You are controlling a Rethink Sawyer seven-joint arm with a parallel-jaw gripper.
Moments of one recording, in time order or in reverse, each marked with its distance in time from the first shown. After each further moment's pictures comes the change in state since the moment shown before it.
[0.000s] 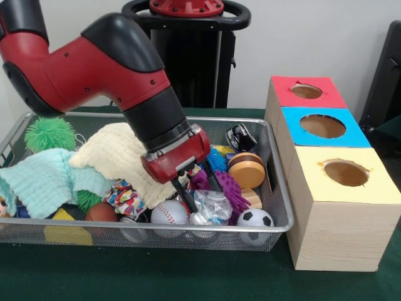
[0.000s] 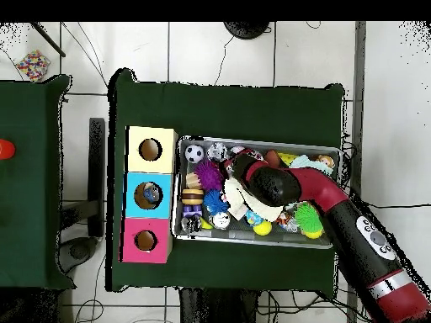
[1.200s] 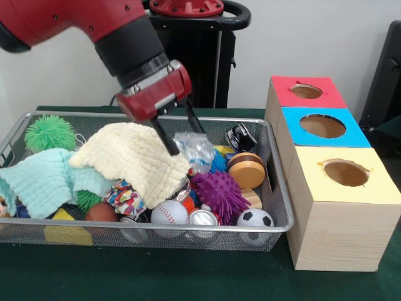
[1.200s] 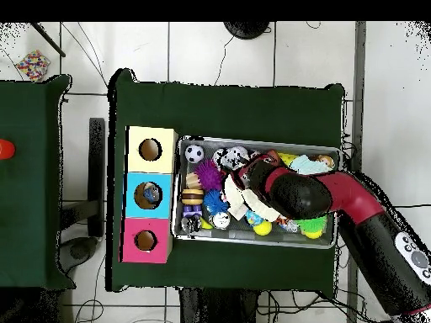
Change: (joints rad) arm -0.106 -0.215 0.122 0.160 0.095 0.119 0.000
